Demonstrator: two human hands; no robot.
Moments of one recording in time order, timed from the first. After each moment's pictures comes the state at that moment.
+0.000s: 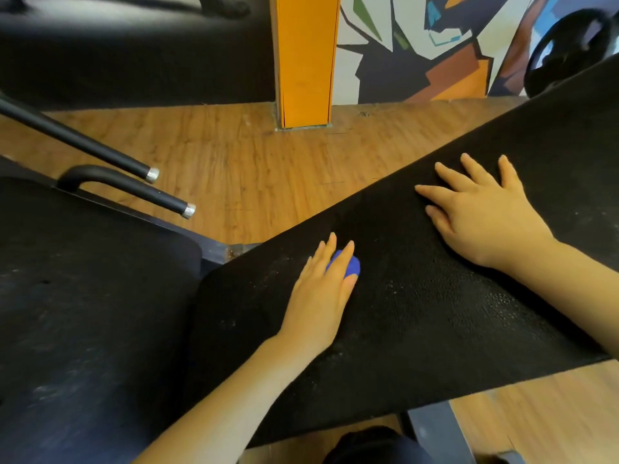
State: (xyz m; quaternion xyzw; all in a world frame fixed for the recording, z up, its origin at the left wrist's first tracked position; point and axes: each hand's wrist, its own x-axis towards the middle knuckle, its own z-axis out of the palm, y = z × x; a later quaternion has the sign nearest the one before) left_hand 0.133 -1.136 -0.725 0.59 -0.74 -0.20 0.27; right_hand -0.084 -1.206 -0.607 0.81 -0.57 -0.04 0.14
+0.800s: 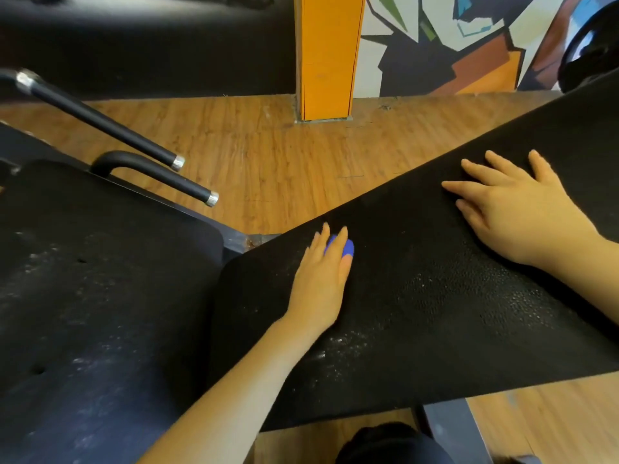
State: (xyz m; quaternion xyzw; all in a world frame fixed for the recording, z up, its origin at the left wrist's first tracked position) left_hand 0.155 -1.145 -0.736 0.64 -0.68 -0.22 0.28; right_hand -0.084 -1.206 -0.607 0.82 -0.55 -0.02 0.12
